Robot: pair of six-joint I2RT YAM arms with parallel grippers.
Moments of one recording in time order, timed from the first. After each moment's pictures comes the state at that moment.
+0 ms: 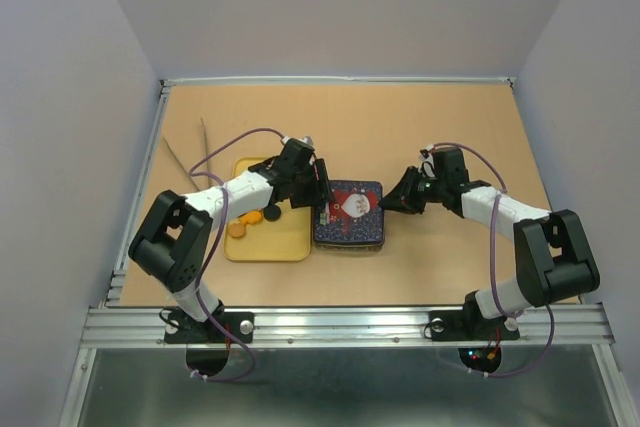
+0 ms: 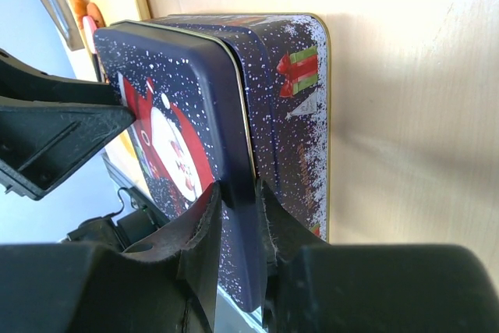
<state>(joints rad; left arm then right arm) -0.63 1.62 0.99 -0.26 0.10 -0.76 0.24 1.46 0.71 -0.10 -0.56 0.78</state>
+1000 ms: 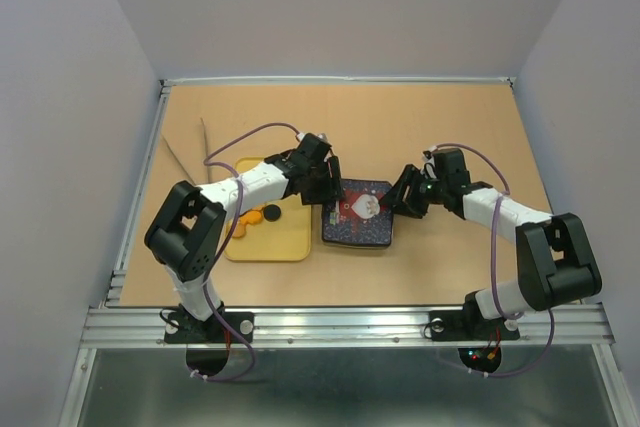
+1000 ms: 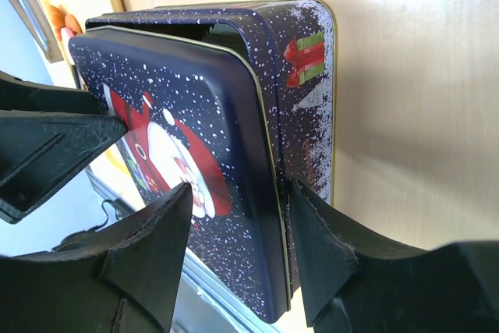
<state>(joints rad) -0.69 1.72 1.14 -0.37 0.07 -0.77 0.24 1.44 0.70 -0.12 -0.54 0.76</state>
